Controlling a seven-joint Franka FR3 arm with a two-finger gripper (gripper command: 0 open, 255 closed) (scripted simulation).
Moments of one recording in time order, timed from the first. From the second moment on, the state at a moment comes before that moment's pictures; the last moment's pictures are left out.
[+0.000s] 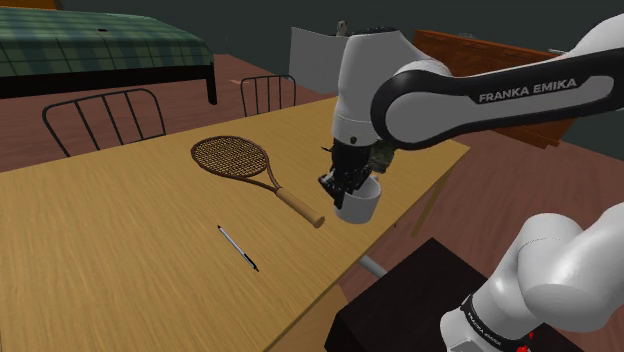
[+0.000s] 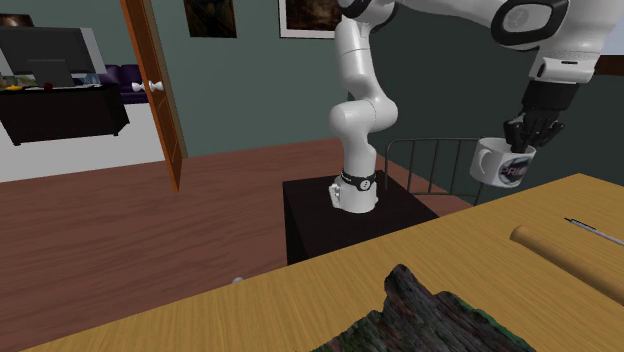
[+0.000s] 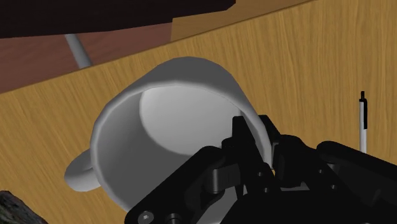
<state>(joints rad) 0.27 -0.40 0.26 -2.37 0.08 1.94 0.57</state>
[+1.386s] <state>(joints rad) 0.27 -0.26 0.29 -2.54 0.07 2.24 0.60</state>
